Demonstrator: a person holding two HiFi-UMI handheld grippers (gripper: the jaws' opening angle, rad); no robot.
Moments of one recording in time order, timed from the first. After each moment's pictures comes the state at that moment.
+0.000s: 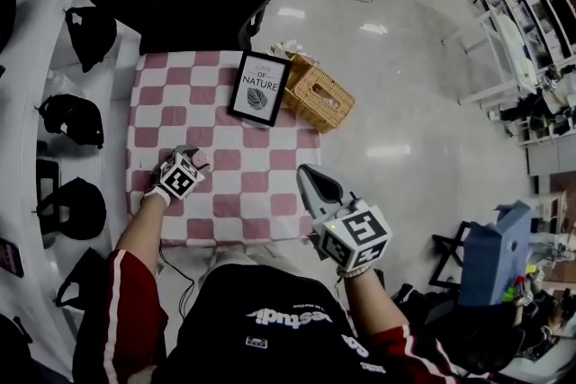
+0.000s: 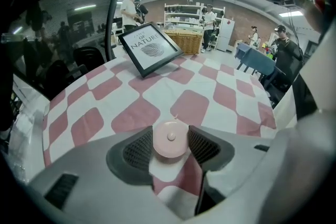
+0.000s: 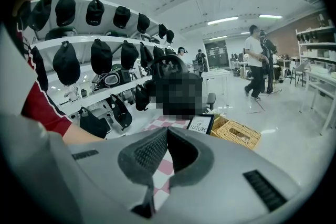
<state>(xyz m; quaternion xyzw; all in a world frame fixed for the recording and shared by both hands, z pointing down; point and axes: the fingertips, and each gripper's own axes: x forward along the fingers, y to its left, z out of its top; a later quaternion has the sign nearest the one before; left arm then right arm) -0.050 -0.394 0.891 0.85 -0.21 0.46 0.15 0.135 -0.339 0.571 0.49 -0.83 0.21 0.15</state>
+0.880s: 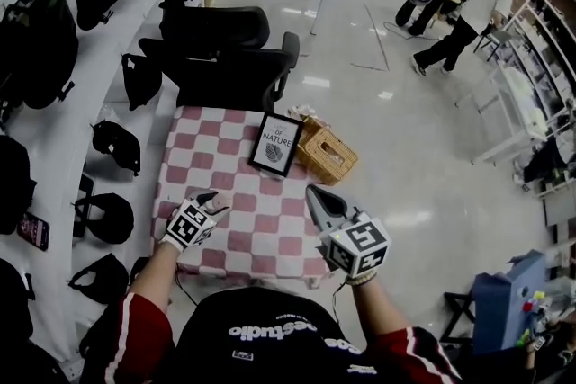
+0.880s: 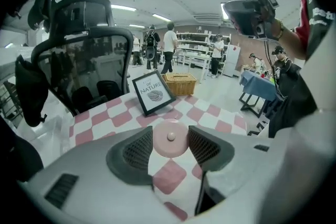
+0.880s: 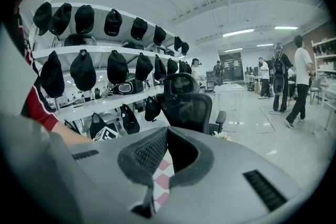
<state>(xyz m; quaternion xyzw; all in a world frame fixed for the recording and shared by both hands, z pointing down) -0.042 -0.361 0.748 0.88 -0.29 0.34 0.15 0.136 -0.355 0.506 0.44 -0.88 0.14 0.13</state>
